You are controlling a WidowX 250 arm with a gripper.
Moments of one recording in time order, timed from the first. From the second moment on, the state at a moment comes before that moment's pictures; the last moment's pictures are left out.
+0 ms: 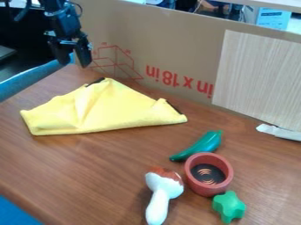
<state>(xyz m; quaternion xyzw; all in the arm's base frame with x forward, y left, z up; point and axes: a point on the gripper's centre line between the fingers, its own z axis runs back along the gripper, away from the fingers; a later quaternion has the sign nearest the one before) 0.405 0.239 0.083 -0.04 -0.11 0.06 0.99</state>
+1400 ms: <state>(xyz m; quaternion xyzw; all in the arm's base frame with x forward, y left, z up) 0.405 0.215 0.031 -0.06 -0.07 0.07 0.99</state>
